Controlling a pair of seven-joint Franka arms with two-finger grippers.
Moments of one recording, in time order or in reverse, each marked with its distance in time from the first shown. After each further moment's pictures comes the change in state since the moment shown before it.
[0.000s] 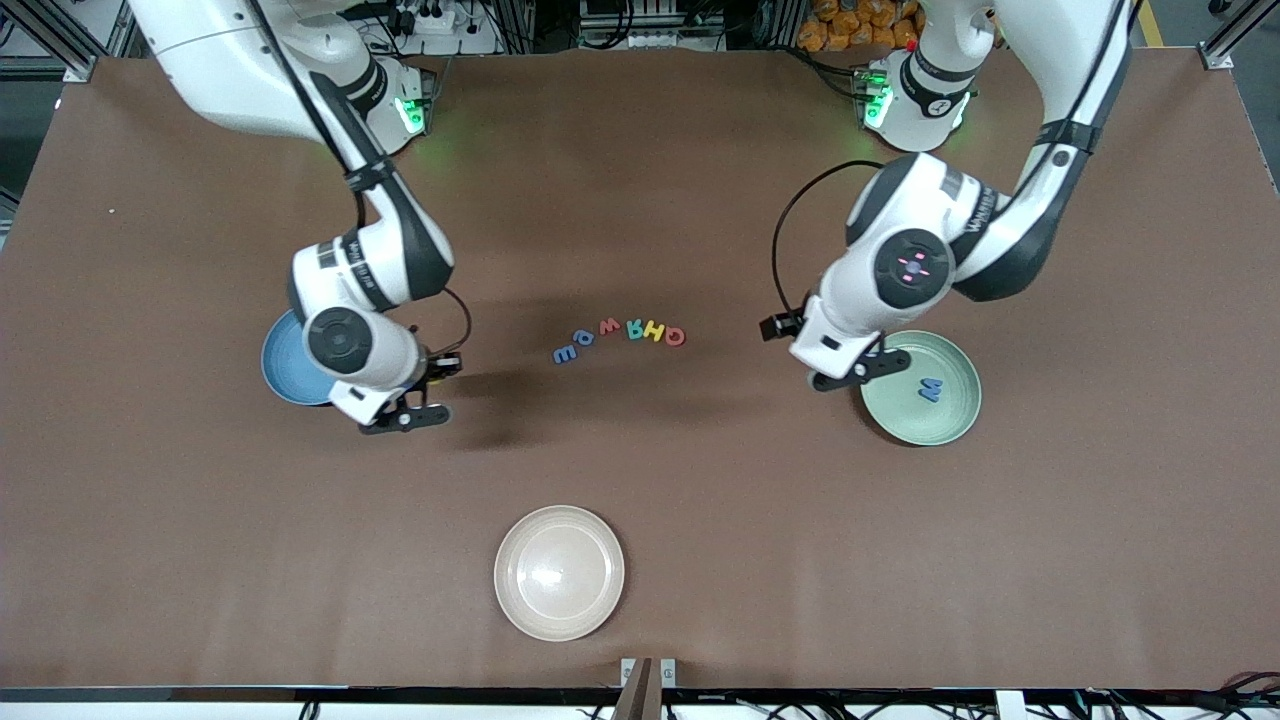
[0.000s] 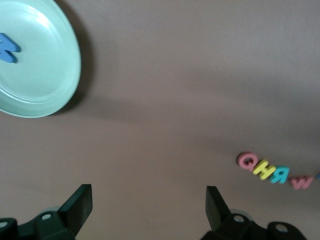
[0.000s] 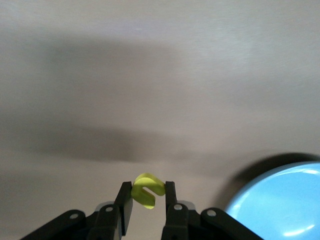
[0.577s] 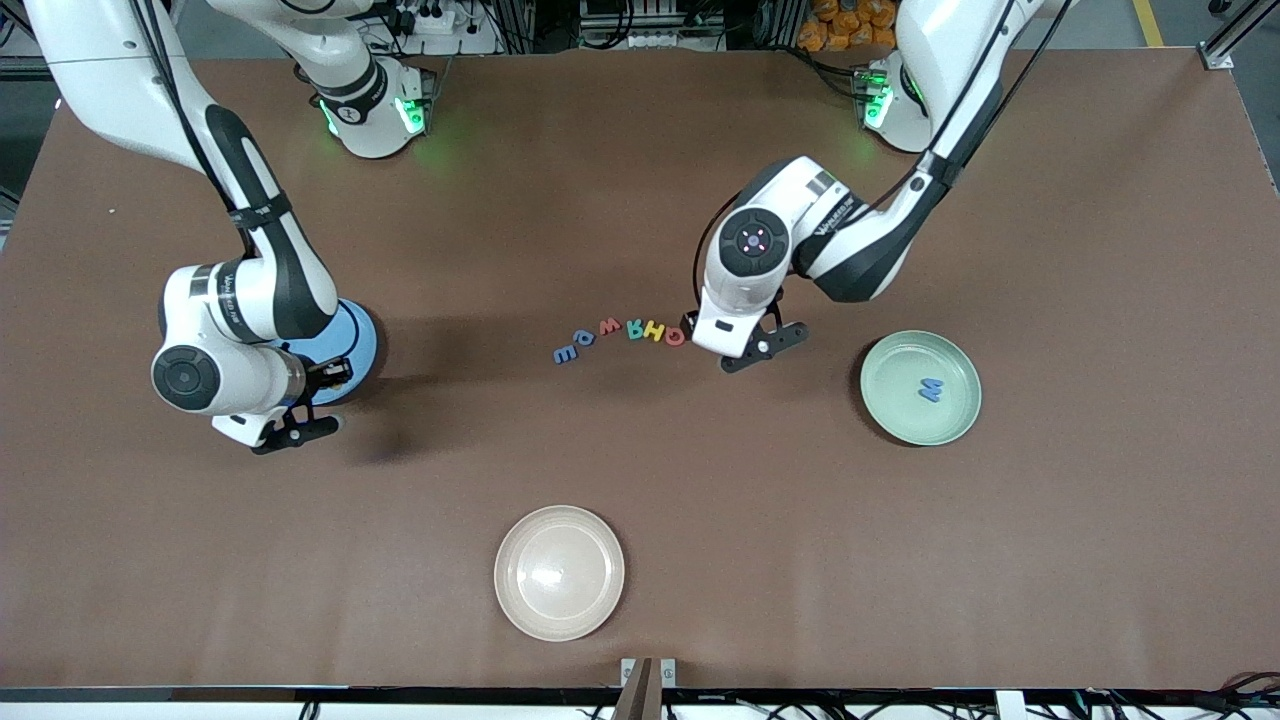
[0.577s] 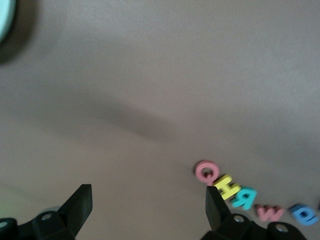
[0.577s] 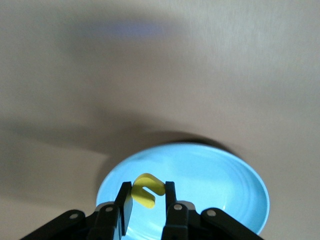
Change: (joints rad) left arm -0.145 0.140 0.007 0.038 0.050 0.163 -0.429; right arm -0.207 0.005 -0.010 -0.019 -0.045 -0.079 -0.268
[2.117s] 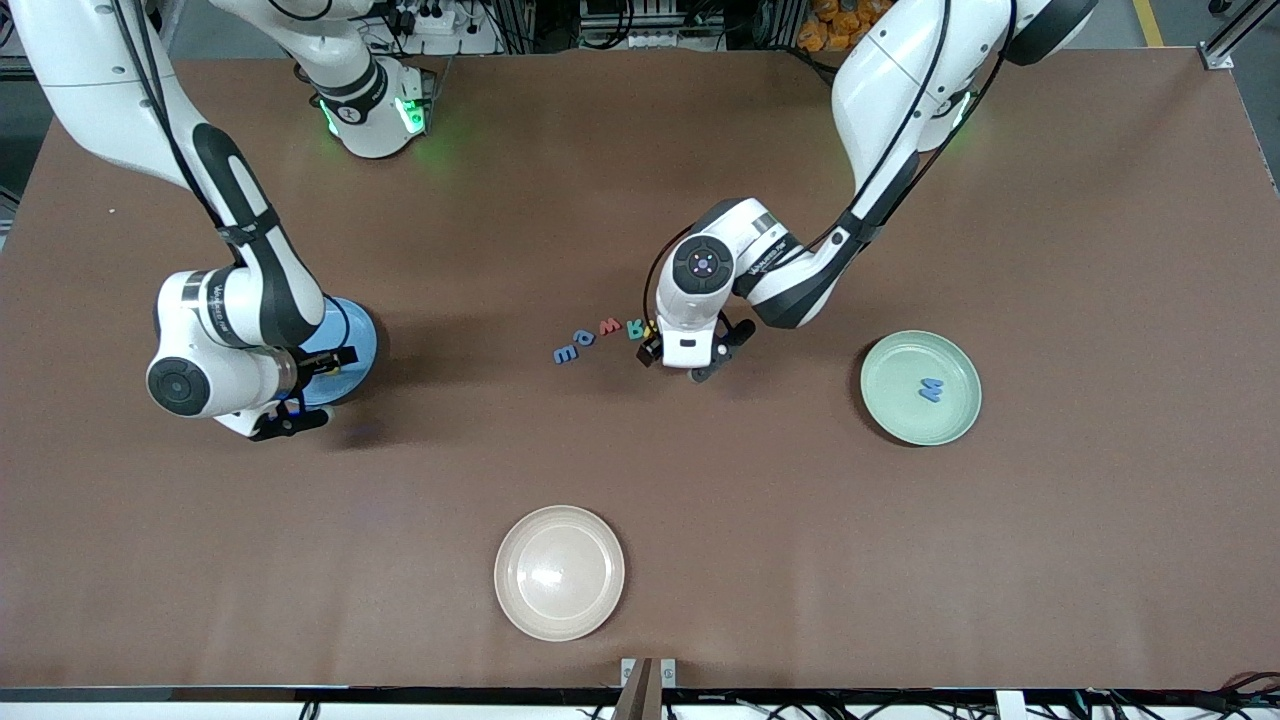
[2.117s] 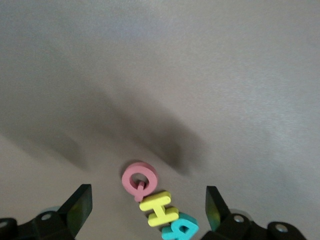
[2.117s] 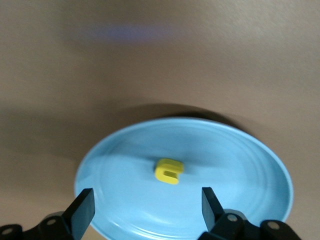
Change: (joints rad) left arm -0.115 0.204 0.020 0.026 0.060 0.264 -0.399; right arm -0.050 0.033 0.014 -0.028 0.050 -0.007 0.008
